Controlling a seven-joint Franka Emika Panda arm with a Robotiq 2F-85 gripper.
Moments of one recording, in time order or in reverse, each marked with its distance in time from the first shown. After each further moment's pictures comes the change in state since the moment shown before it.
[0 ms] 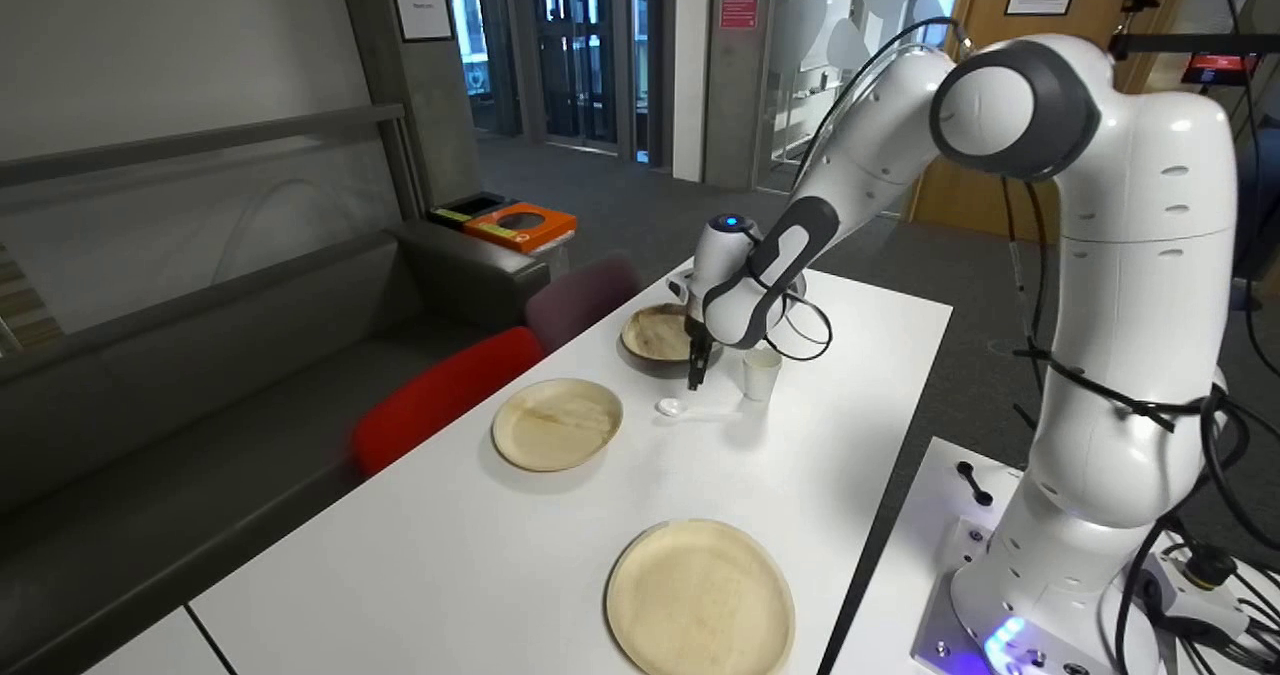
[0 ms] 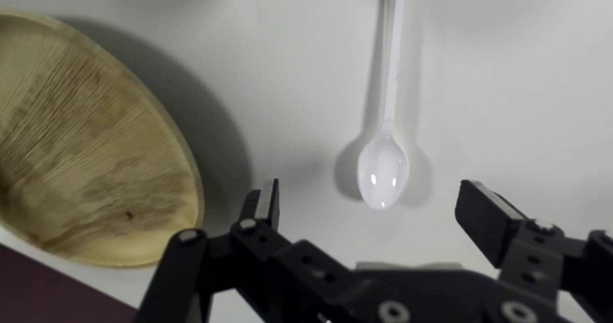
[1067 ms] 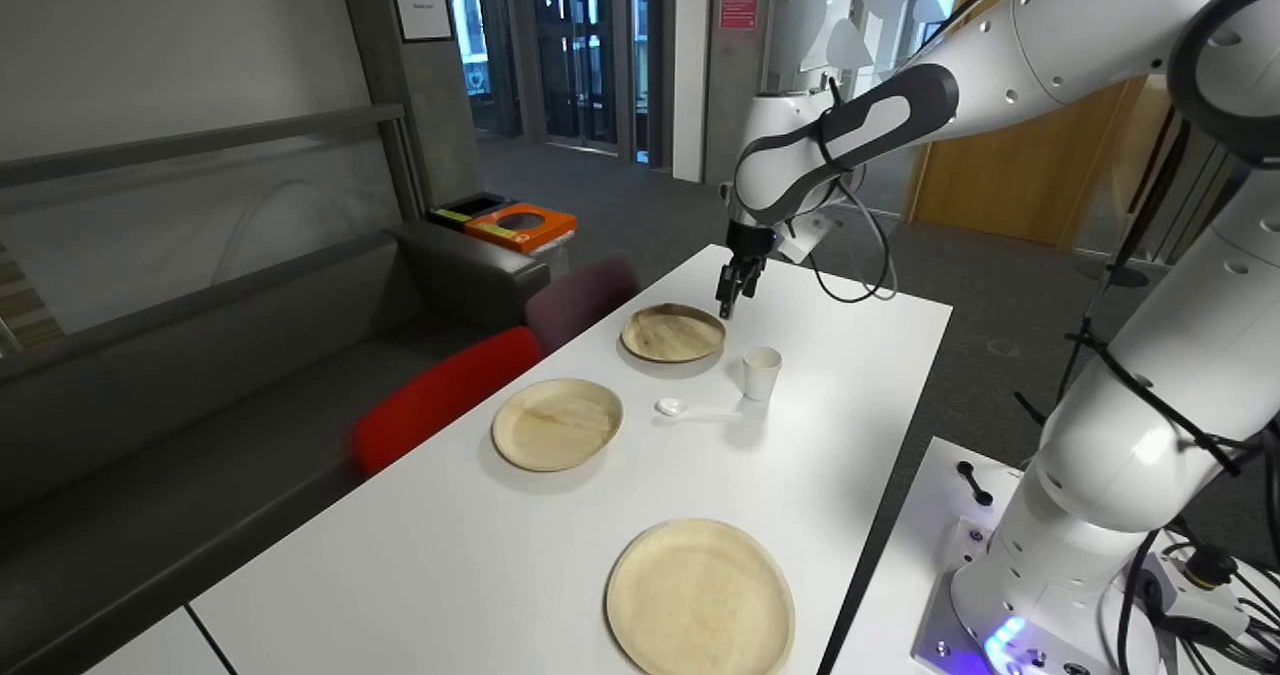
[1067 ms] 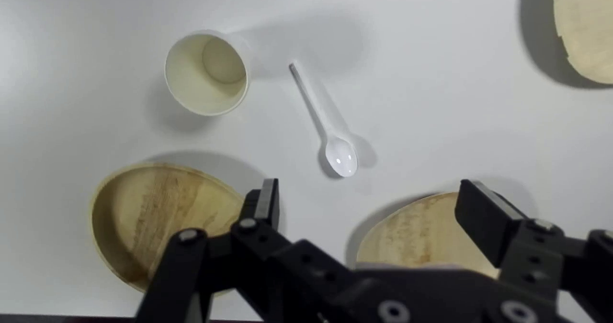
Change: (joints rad) arm 0.069 -0.478 -0.109 -0.045 0.205 -0.566 0.259
